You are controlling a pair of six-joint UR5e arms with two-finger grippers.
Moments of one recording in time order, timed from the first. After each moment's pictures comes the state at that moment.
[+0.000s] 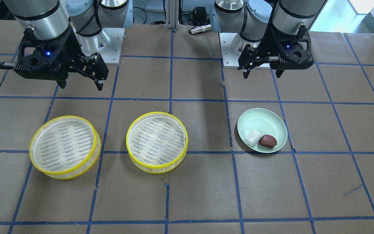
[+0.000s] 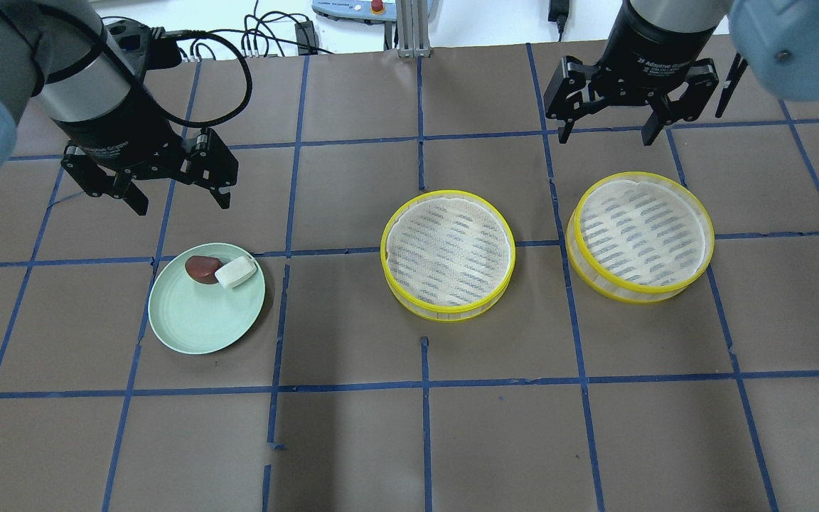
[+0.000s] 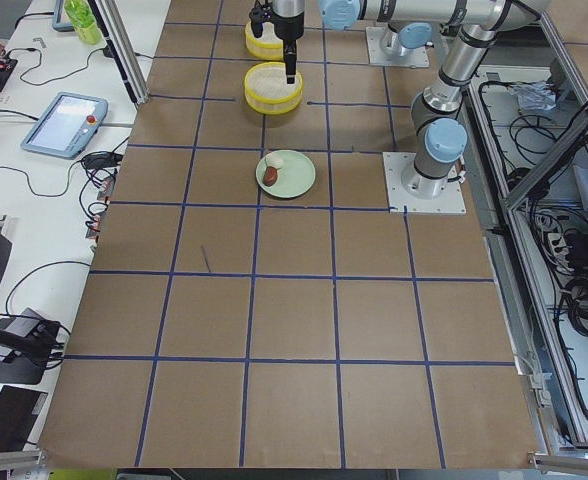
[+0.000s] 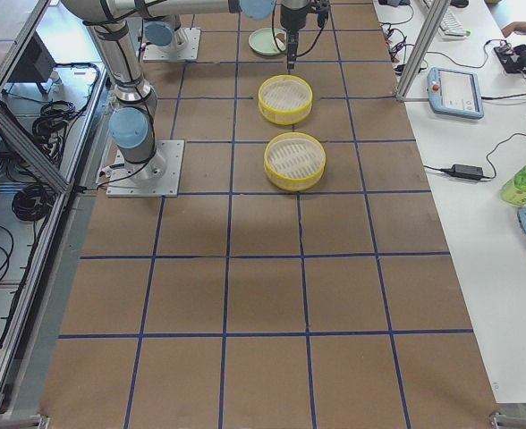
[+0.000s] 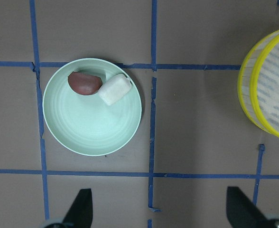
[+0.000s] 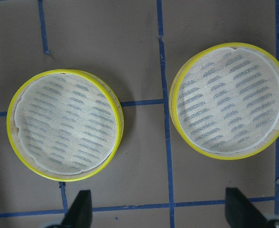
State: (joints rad) left arm -1.56 -1.51 -1.62 -1.61 1.59 -0.04; right arm 1.61 -1.52 1.49 -1.56 -1.54 0.11
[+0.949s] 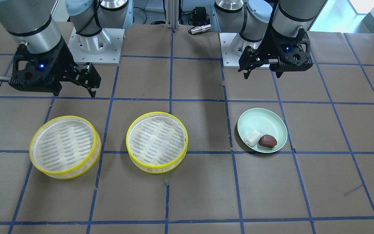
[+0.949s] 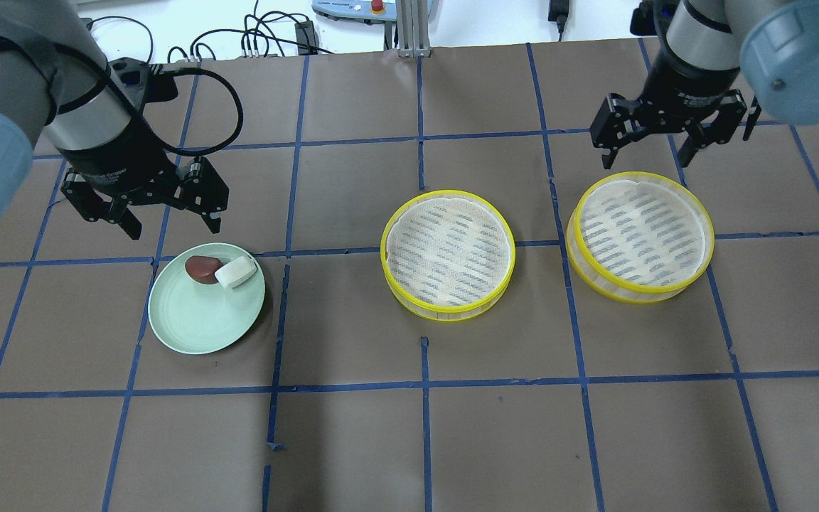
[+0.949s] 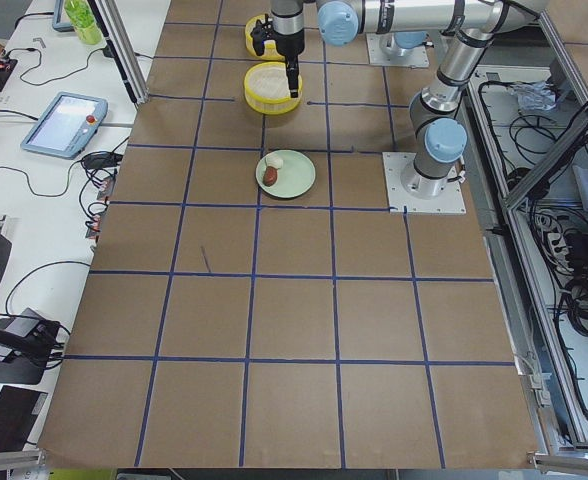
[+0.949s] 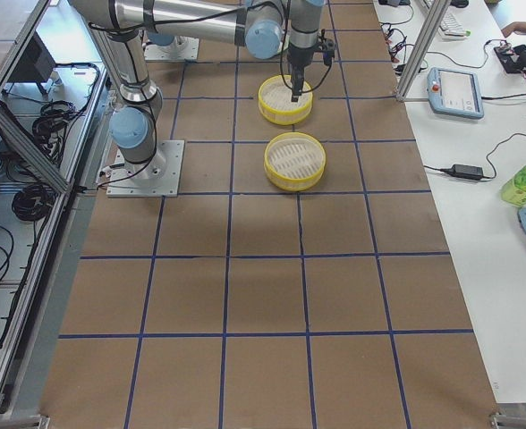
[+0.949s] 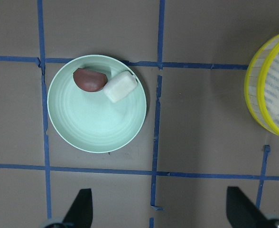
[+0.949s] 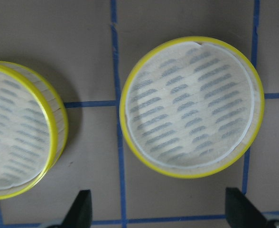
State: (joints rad) left arm -1.49 -1.52 -1.74 -1.56 1.61 0.01; right arm 1.44 -1.46 1.65 -1.71 -1.59 -0.10
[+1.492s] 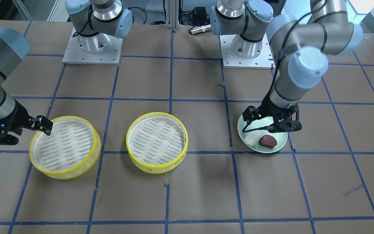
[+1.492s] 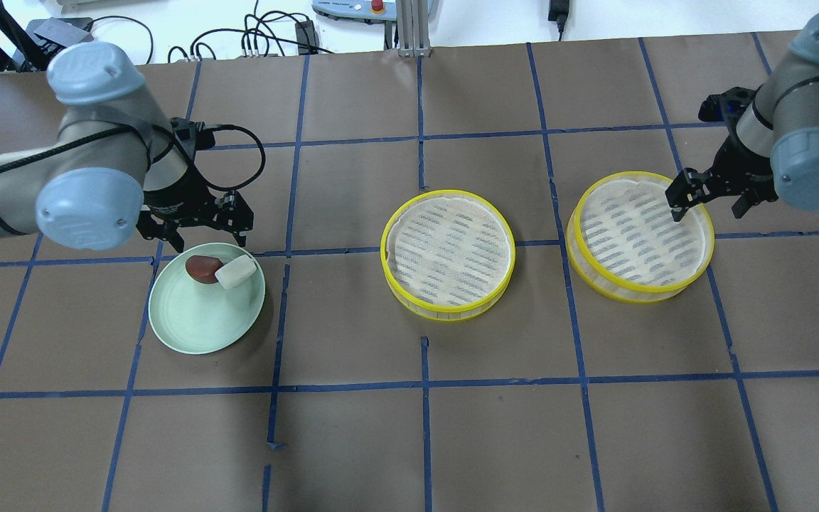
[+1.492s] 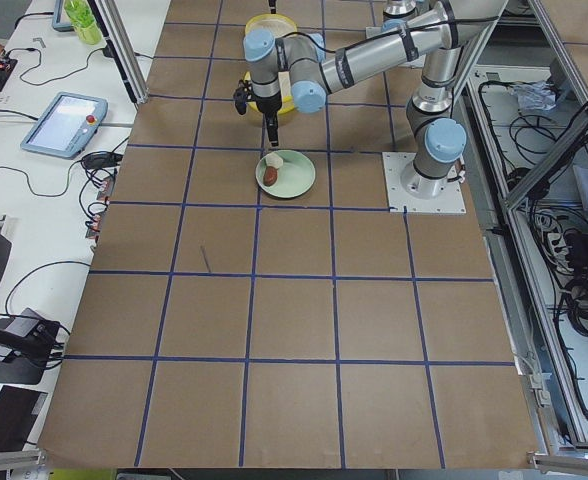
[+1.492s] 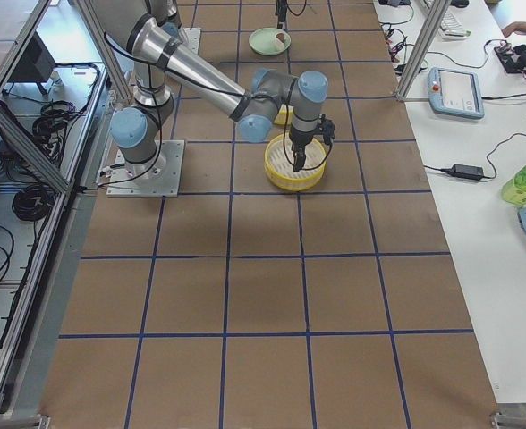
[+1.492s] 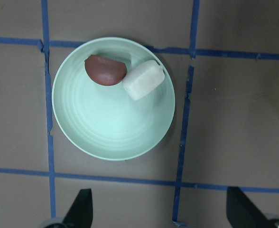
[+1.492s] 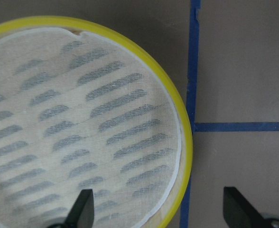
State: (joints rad) left arm -1.46 -1.79 -1.88 -1.15 1.61 0.03; right arm 1.20 -1.31 1.88 -2.09 -1.61 -0.39
